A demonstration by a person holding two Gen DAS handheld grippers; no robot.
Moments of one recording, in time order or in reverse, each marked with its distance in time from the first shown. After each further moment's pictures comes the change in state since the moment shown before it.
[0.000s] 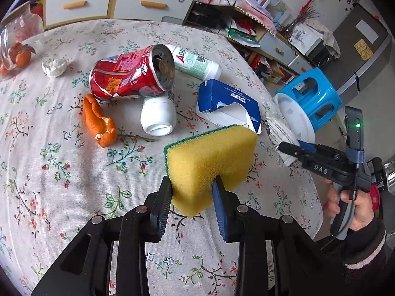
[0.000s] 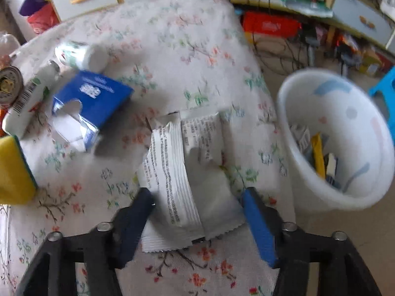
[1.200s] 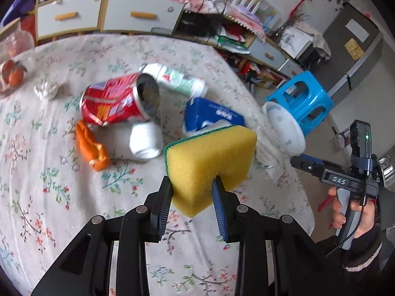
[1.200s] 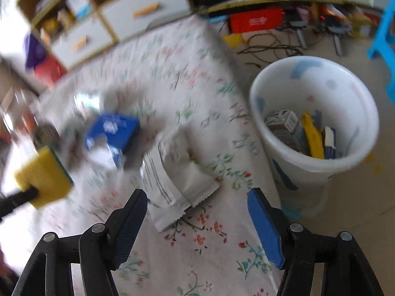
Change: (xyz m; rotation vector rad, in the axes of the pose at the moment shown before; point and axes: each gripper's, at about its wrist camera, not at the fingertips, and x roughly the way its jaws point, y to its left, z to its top) left arm -0.013 -0.010 0.014 0.030 -0.033 -0.032; right arm -0.044 -0.029 -0.008 0.168 -0.018 0.085
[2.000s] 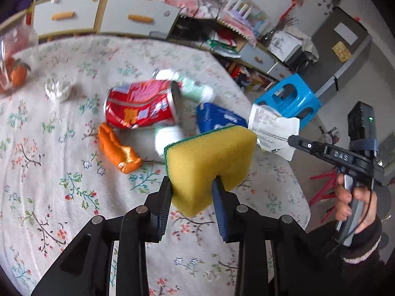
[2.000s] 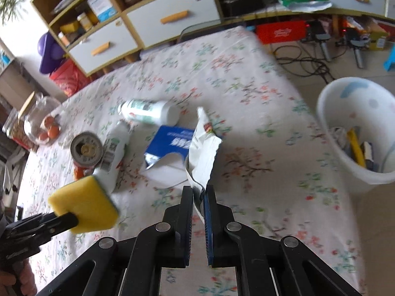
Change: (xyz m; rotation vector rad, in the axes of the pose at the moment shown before) left arm -0.023 0.035 0.002 0.034 -0.030 -0.093; right arm -0.011 0.059 0.014 0.090 -0.099 0.086
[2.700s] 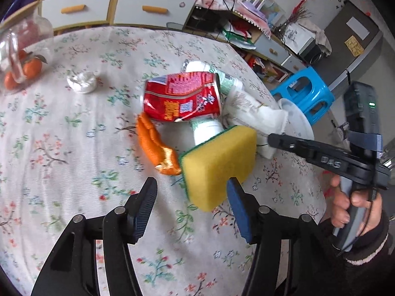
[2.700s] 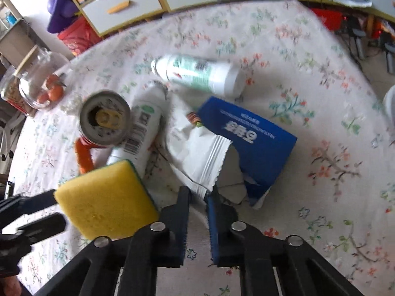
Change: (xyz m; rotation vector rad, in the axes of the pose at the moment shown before) left arm 0.008 0.039 0.004 -0.019 0.077 0.067; right arm 0.072 0.080 -0.004 -0.145 0.126 0.011
